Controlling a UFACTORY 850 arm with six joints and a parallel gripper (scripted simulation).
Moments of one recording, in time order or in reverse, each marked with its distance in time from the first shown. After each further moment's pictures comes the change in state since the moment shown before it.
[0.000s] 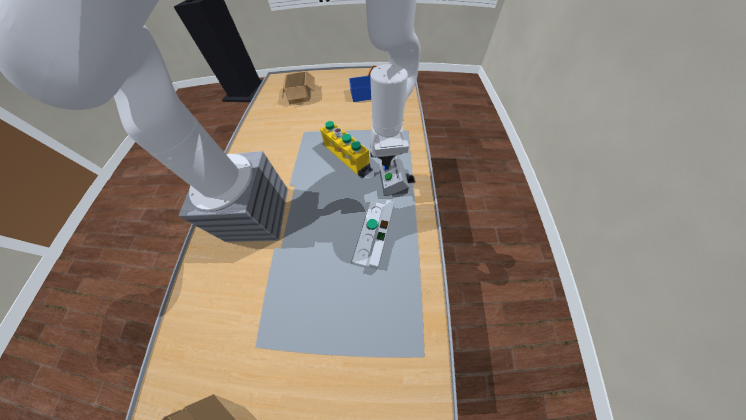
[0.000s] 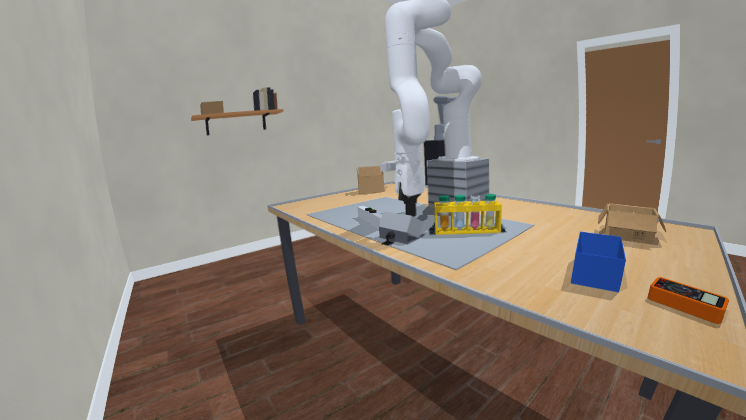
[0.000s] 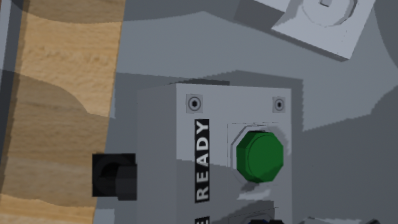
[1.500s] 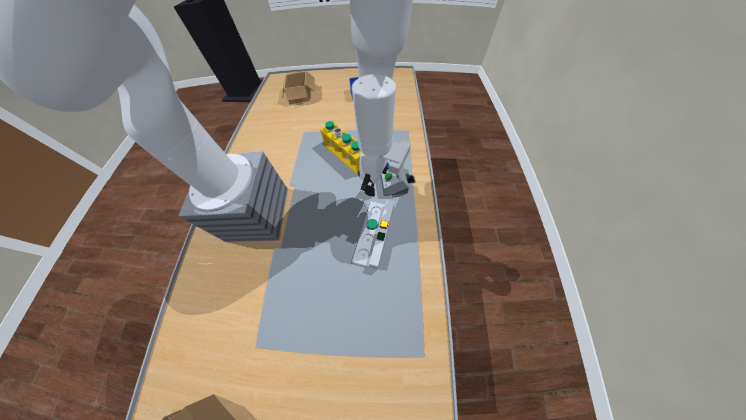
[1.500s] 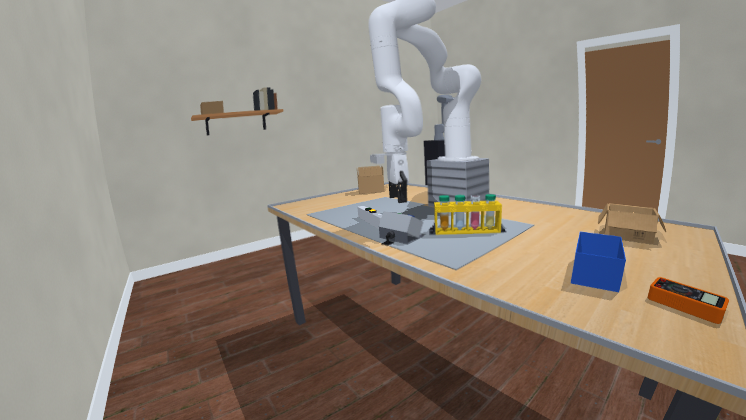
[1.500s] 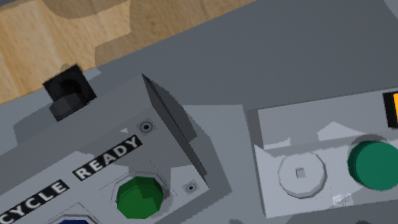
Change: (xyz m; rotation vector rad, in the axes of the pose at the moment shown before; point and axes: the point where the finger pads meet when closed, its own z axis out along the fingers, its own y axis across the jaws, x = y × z) arm 0.091 0.047 -0.025 -0.013 0.005 -1.029
